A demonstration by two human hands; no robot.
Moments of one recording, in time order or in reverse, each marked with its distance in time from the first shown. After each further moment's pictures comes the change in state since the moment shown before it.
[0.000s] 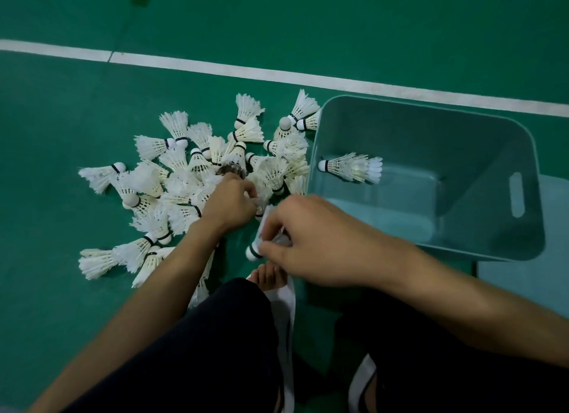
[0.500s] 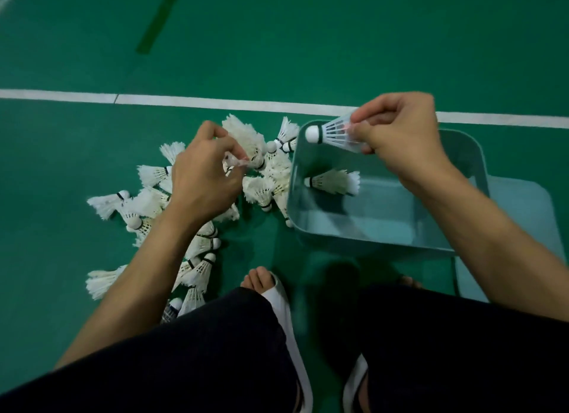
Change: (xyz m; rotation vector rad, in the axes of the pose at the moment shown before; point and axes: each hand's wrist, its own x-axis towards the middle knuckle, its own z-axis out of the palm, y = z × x) left_hand -0.048 0.088 -0.093 0.125 0.494 0.333; right_hand -0.021 0.086 -0.104 0.588 0.865 0.317
